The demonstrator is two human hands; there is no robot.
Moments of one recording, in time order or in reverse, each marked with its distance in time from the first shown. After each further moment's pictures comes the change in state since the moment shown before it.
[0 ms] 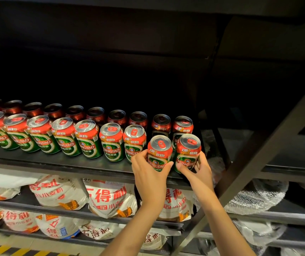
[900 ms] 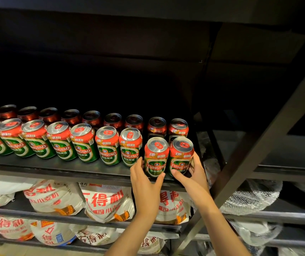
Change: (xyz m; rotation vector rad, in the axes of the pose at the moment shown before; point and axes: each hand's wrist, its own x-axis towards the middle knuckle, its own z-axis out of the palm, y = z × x) left_hand -0.011 -0.028 0.003 -0.059 -0.128 0.008; right_hand -0.005 0.001 -0.001 -0.046 -0.038 0.012
